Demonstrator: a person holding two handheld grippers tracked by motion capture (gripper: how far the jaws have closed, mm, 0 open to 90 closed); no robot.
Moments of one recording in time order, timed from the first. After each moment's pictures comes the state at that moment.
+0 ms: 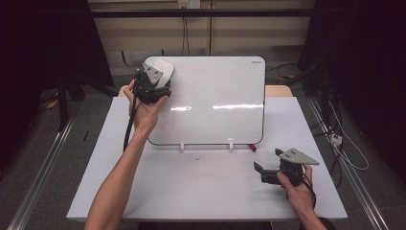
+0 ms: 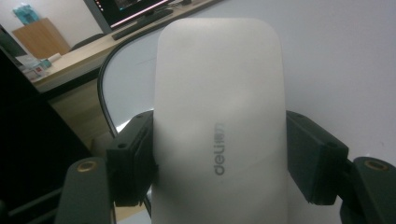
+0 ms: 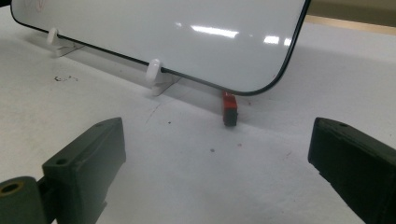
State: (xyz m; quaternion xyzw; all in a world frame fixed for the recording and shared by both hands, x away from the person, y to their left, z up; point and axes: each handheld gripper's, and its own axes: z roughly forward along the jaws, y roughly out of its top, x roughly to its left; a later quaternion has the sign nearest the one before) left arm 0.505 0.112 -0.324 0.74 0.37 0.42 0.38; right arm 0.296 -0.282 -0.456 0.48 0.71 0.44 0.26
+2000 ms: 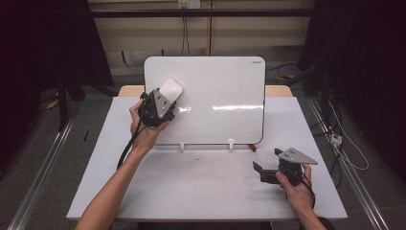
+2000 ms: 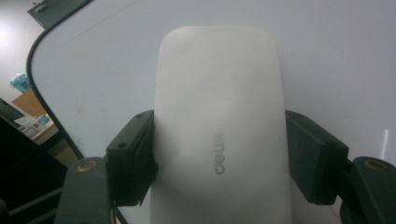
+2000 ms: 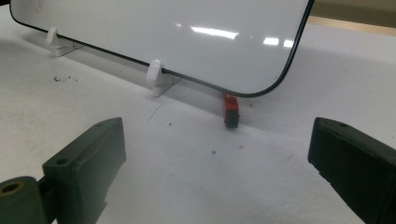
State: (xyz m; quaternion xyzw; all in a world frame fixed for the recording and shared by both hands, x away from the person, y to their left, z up) left arm 0.465 0.109 -0.379 0.76 0.24 0.46 0.38; right arm 0.298 -0.280 -0.456 0.48 0.71 0.44 0.26
